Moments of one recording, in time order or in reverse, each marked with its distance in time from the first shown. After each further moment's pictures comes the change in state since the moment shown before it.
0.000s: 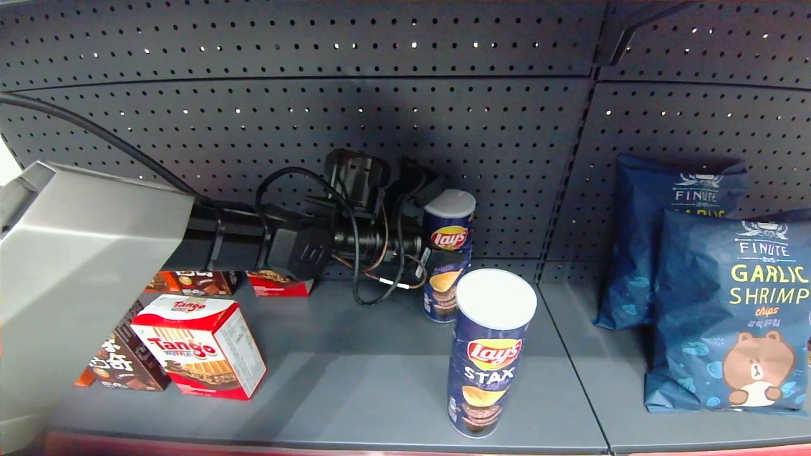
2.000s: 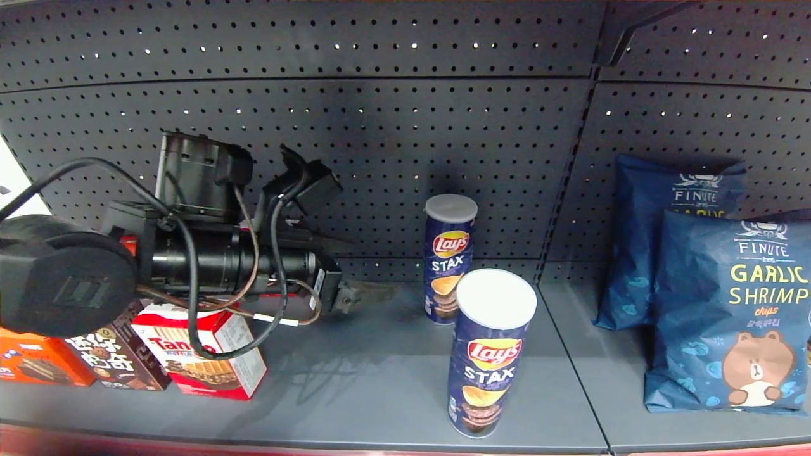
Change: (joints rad) left arm 0.108 -0.486 0.515 0.020 0.010 -0.003; right arm 0.005 0.051 -0.099 -0.012 0.052 0.101
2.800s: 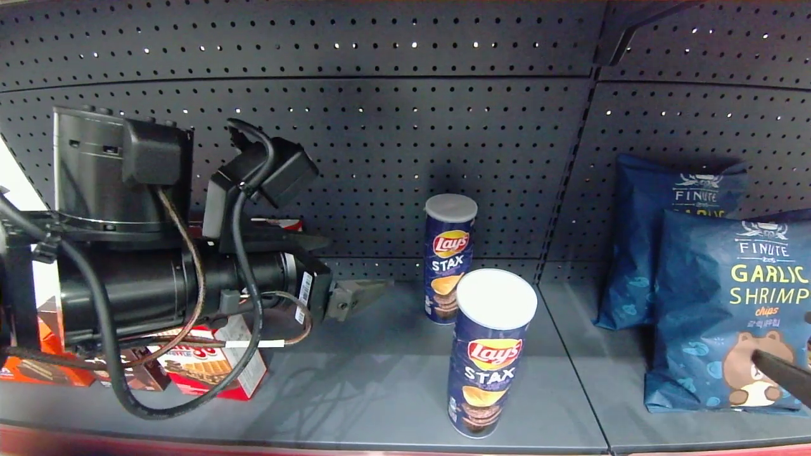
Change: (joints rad) left arm -0.162 -0.184 0.095 -0.003 0.341 -0.150; right arm 0.036 0.743 -0.158 -0.531 0.084 0.051
